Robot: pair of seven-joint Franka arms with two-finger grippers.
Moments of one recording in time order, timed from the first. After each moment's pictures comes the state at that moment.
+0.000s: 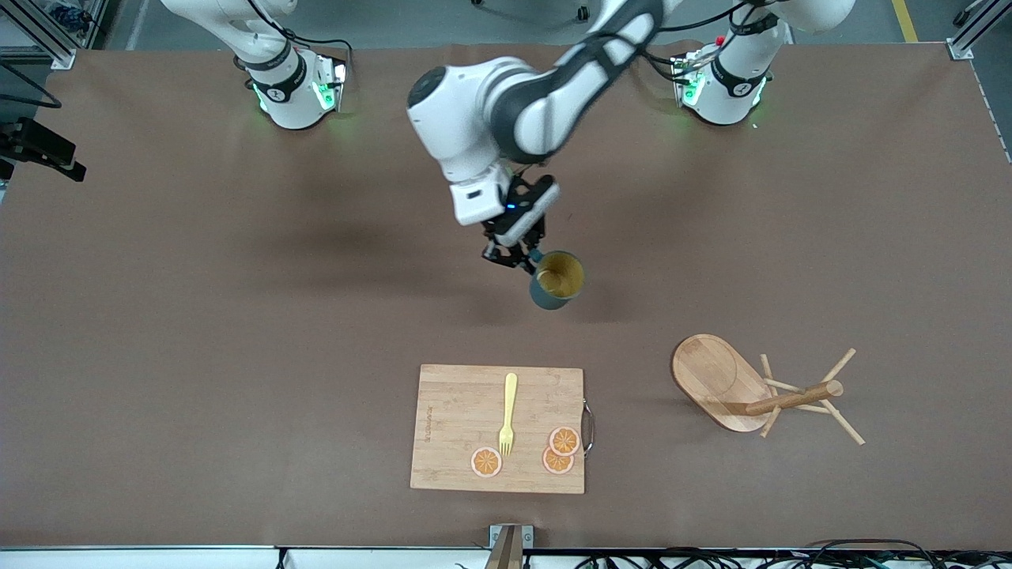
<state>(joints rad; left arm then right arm) -0.80 0.58 -0.13 -1.32 0.56 1.77 -1.94 -0.02 -0.10 -0.09 -1.59 -0.01 1.46 -0.07</state>
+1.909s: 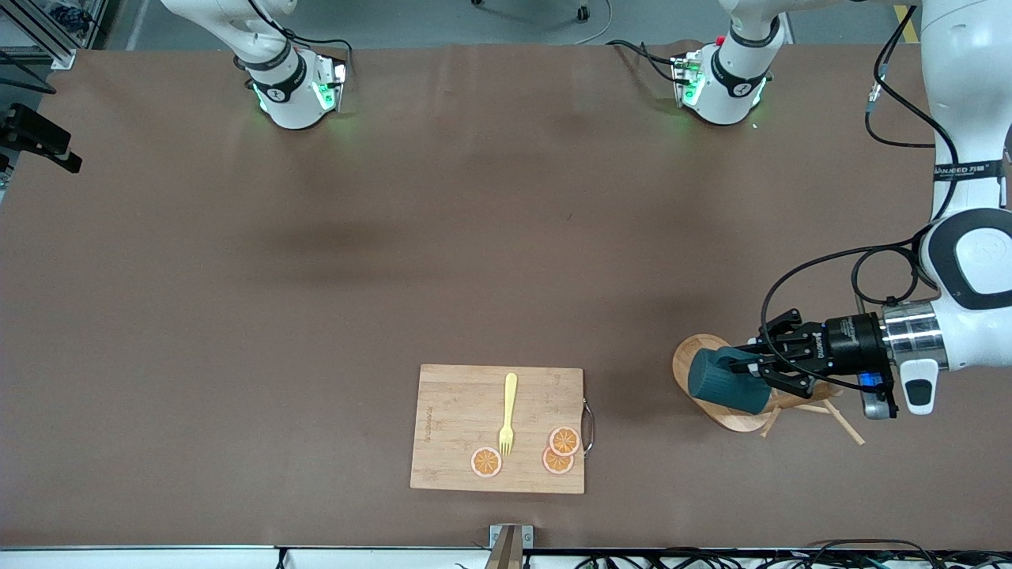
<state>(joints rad) 0.12 0.57 -0.13 -1.37 -0.94 1.80 -0.84 -0.01 -0.12 -0.09 -1.59 -0.01 1.46 -0.08</state>
